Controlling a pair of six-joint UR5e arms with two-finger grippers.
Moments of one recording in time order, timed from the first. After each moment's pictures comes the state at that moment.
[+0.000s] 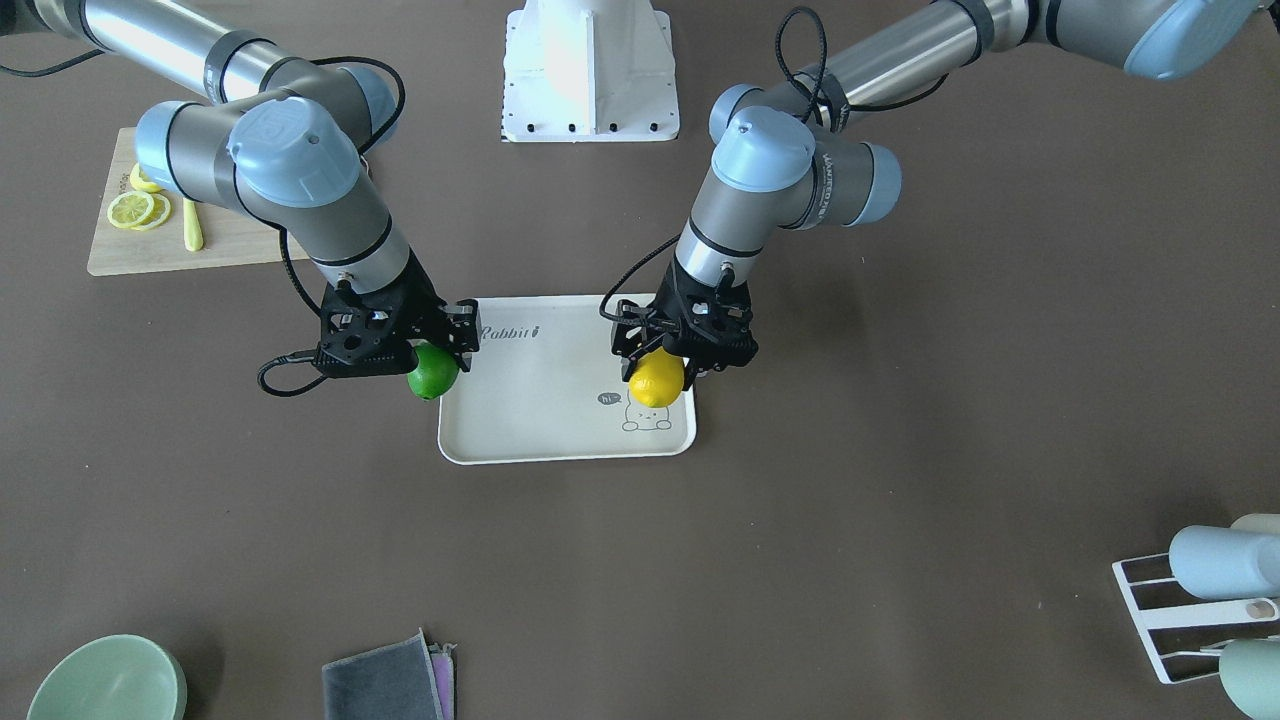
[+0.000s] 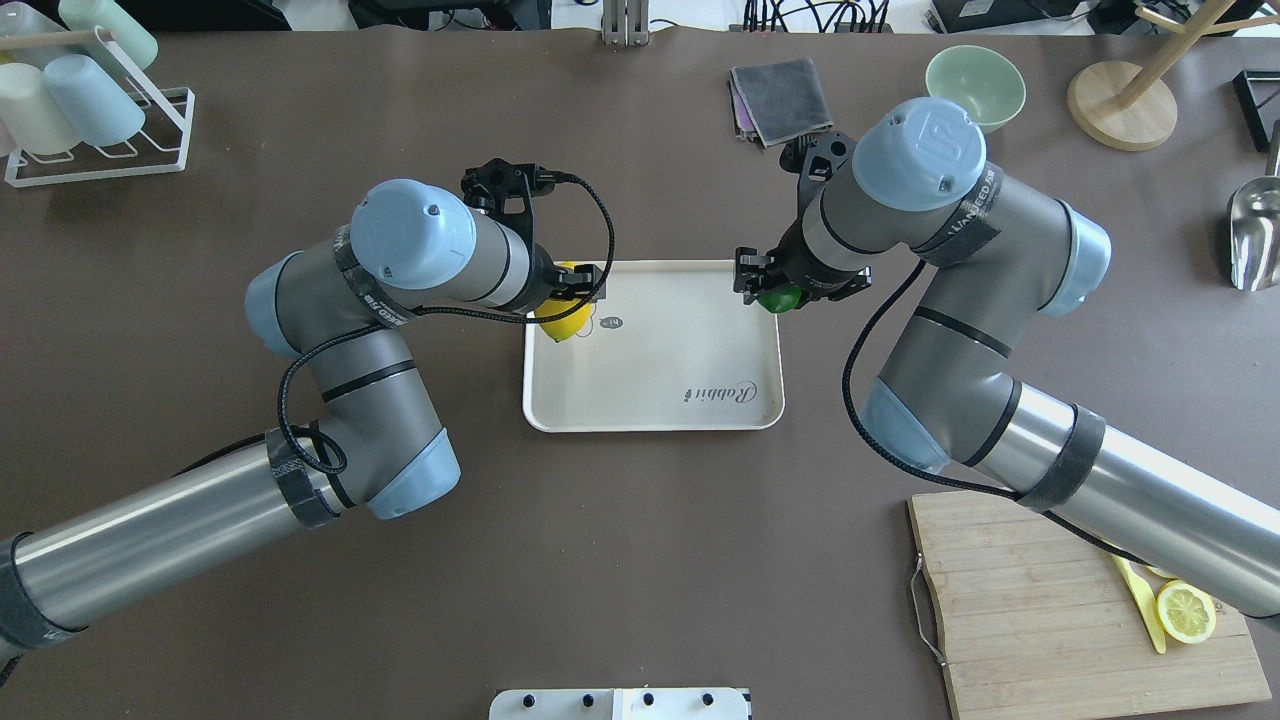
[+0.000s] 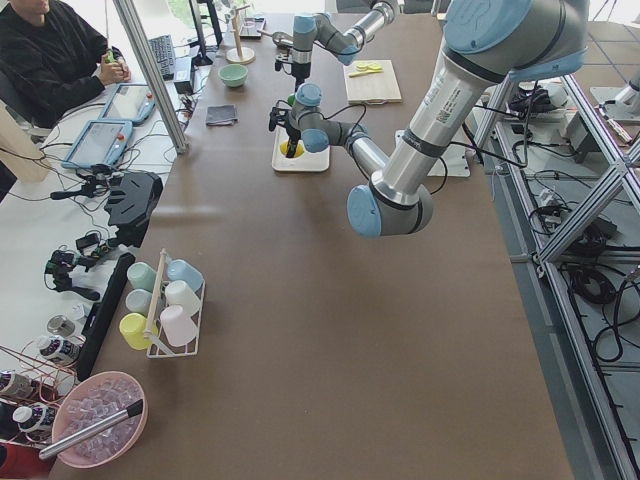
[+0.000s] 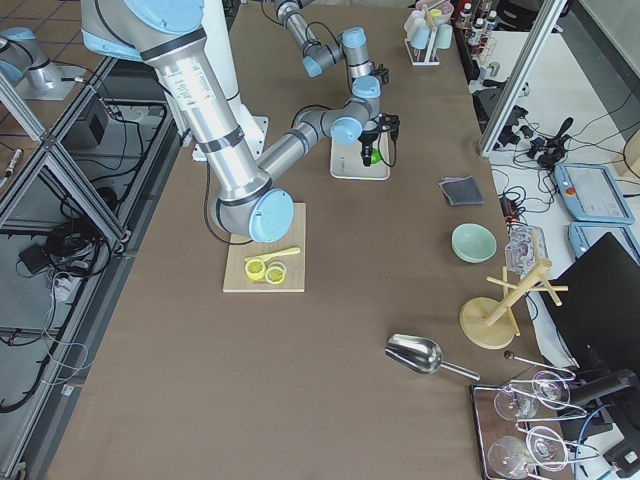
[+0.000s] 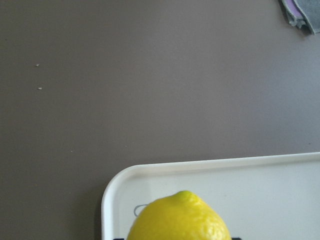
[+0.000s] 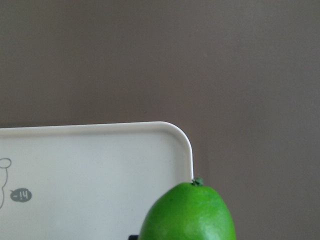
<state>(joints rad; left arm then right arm) -0.59 -2.27 -1.45 -2.09 -1.79 -1.20 0.70 -1.01 1.61 -1.31 1.99 1.17</state>
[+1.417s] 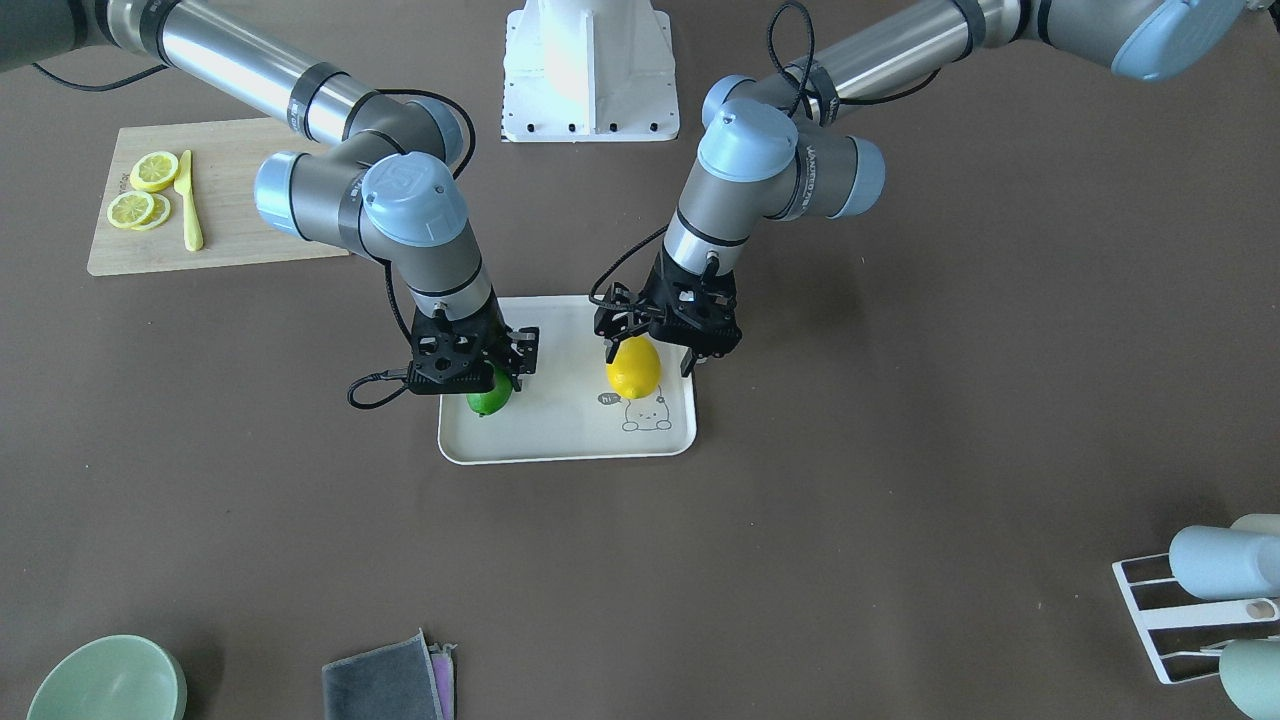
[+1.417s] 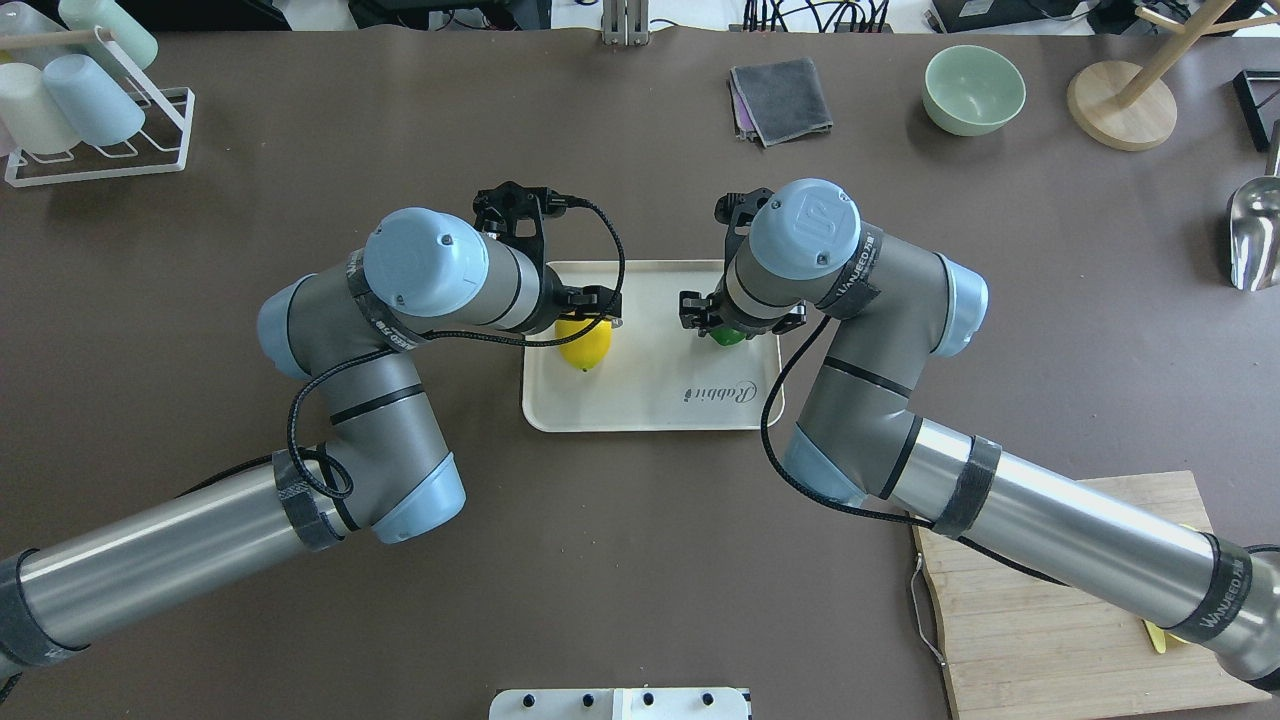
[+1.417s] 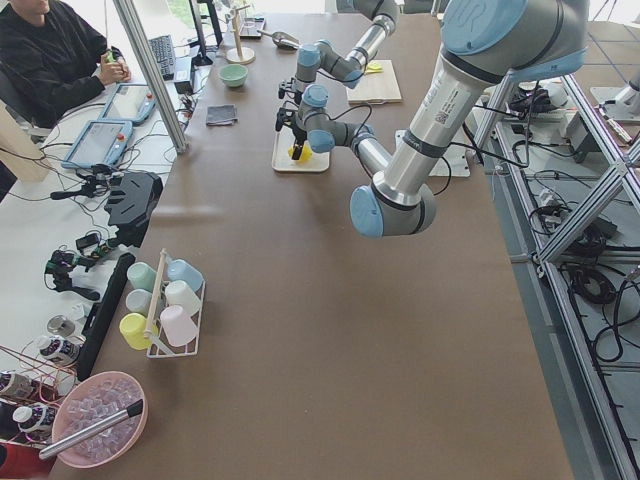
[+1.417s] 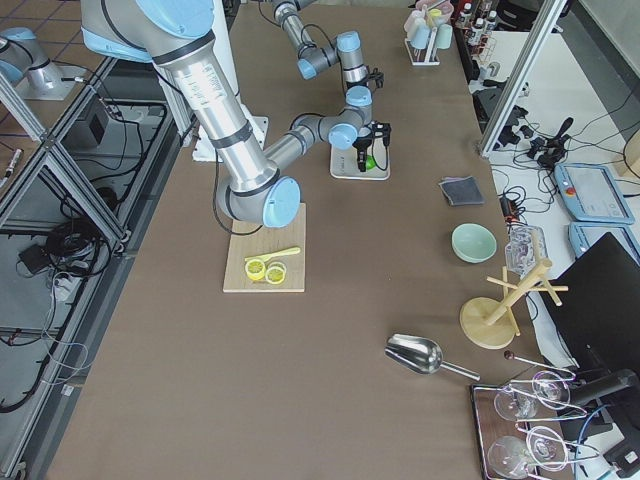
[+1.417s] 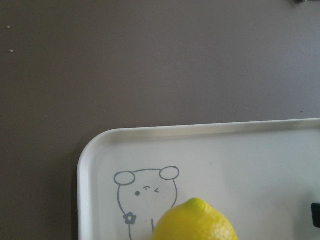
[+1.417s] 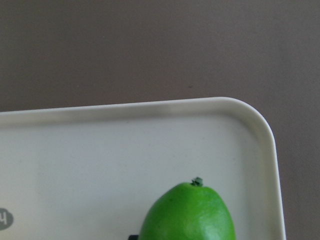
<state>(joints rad) -0.56 -2.26 -1.46 -2.09 -1.76 -1.19 0.60 -0.92 1.44 -1.26 1.87 1.22</state>
